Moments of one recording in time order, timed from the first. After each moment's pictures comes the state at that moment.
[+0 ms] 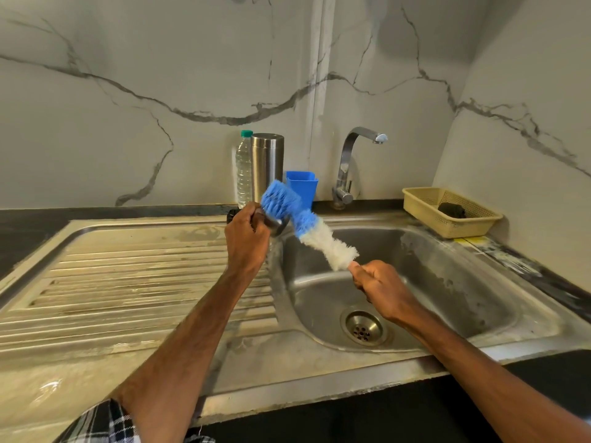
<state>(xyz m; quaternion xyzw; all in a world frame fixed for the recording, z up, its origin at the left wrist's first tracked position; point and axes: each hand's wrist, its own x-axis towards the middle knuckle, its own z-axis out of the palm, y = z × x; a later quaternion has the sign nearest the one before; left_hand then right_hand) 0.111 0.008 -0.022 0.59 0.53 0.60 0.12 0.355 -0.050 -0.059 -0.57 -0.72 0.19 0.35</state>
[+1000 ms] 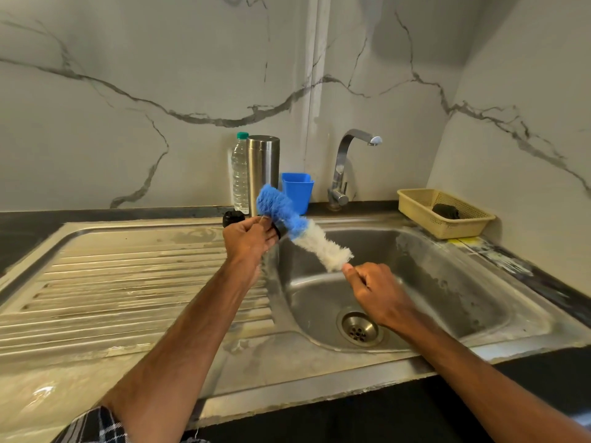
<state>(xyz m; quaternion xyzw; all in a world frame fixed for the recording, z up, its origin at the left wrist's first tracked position) 0.123 0.010 -0.019 0.34 0.44 0.67 0.49 0.352 -0.055 -0.057 -0.59 -0.73 0.08 0.33</state>
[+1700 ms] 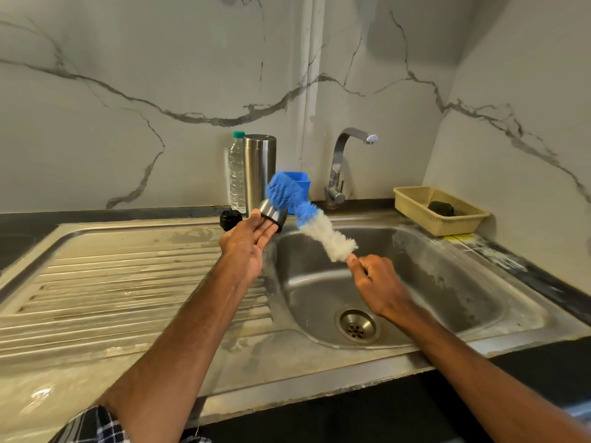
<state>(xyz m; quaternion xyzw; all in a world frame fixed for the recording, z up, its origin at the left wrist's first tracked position) 0.123 0.001 -0.006 0.14 0.34 0.70 0.62 0.356 -0.051 -0.061 -0.60 -0.71 0.07 0.36</state>
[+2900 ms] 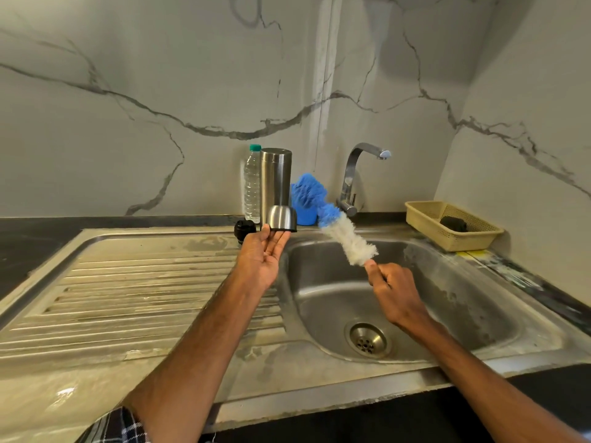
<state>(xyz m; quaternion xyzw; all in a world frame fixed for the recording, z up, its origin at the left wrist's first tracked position) 0.116 0.004 -0.007 0.06 0.27 0.68 0.68 0.356 -0.045 -0.052 -0.60 -0.68 0.05 0.42</state>
